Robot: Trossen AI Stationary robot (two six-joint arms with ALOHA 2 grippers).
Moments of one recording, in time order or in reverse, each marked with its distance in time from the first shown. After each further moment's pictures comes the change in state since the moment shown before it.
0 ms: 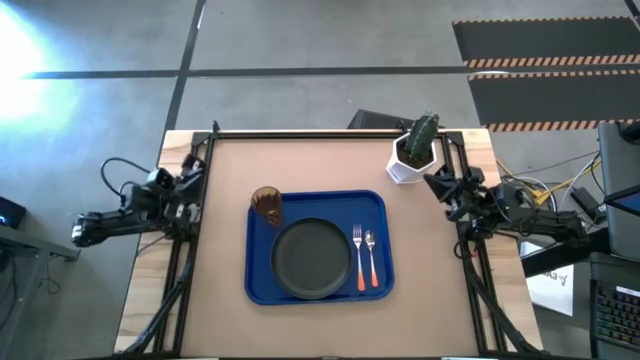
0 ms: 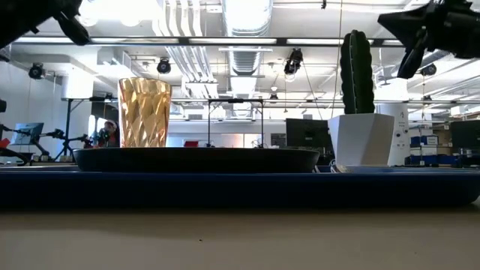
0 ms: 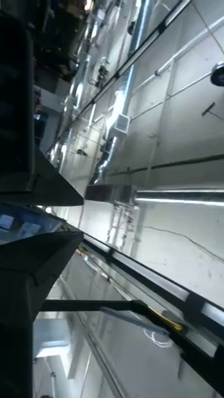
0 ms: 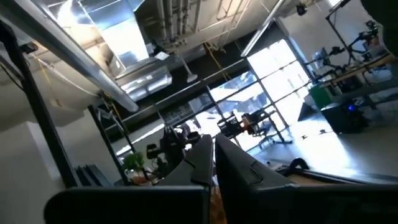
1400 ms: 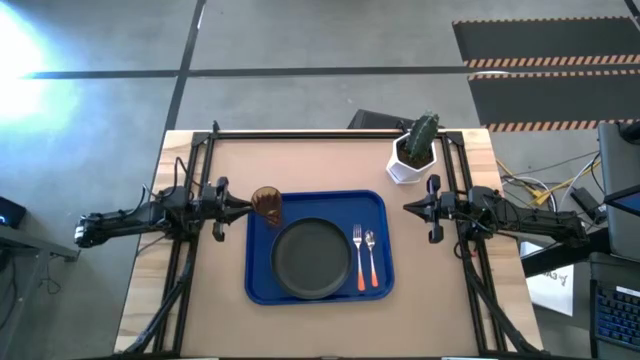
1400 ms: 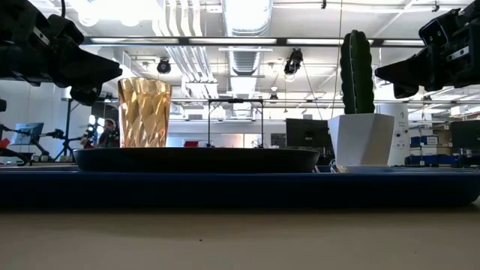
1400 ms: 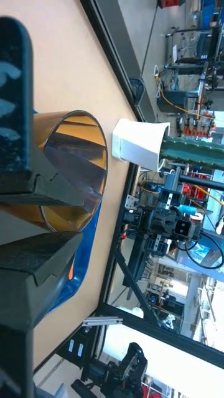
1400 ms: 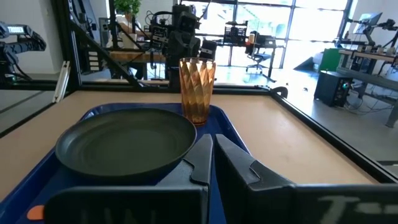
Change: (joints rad) left arm 0.000 -0.059 -0.008 -0.854 0.101 0.079; right arm 0.000 -0.001 -0.011 -0.463 -0.239 -0.529
